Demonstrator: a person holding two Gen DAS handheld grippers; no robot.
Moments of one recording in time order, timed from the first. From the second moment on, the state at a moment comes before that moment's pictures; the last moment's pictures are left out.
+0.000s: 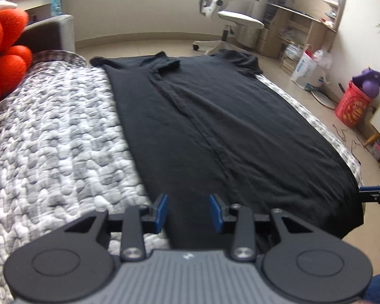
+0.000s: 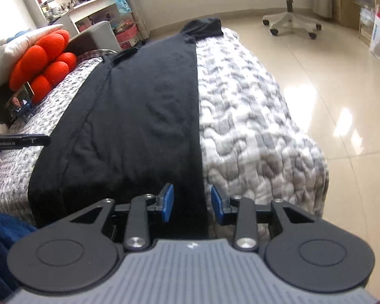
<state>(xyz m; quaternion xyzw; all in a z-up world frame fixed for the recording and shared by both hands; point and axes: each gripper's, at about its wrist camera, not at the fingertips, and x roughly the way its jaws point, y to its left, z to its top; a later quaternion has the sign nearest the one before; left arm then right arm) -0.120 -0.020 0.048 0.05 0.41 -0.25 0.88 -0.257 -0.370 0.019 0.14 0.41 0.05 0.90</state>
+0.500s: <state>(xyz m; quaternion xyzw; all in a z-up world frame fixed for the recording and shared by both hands) -0.100 -0.051 0.037 0.08 0.44 -0.26 0.86 -0.259 -0.364 0.029 0.17 0.40 0.08 0.90</state>
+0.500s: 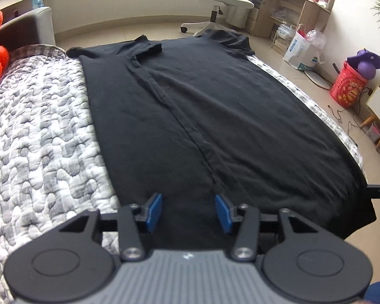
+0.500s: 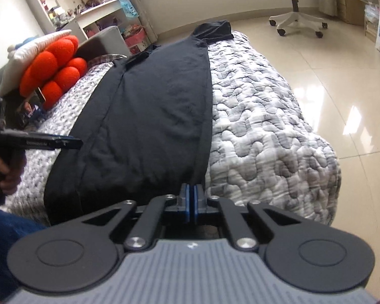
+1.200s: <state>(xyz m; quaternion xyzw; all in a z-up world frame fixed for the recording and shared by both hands) -0.100 -0.041 0.045 0.06 0.44 -0.25 0.86 -0.258 -0.343 0.045 0.18 0.38 0.07 0.90</state>
